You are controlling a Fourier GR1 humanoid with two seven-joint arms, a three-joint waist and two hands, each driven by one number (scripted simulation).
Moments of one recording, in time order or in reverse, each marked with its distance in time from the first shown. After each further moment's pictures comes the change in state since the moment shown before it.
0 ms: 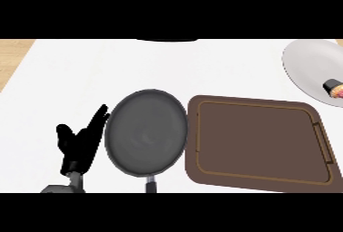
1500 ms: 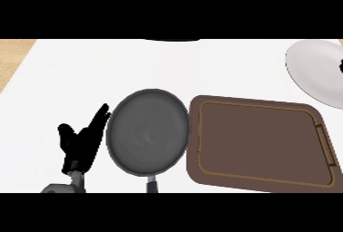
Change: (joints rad) left arm -0.009 0.005 -0.012 0.010 0.003 0.007 -0.012; right arm -0.030 0.168 0.269 -0.294 0.273 -0.602 0.310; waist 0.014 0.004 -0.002
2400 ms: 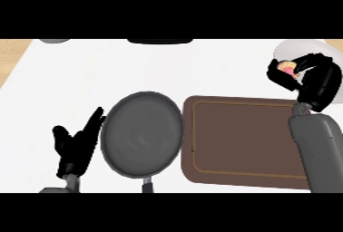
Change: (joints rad) left arm 0.026 0.020 0.011 -0.002 0.018 0.016 0.011; right arm 0.225 0.332 0.361 -0.687 0.315 -0.002 0.567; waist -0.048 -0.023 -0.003
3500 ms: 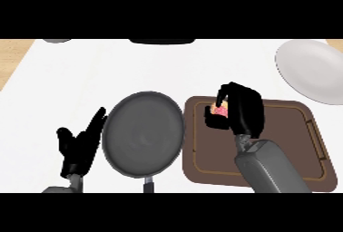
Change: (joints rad) left arm -0.007 0.003 -0.024 0.031 0.003 0.017 -0.047; right arm 0.113 0.126 0.492 -0.296 0.289 0.518 0.346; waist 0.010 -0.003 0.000
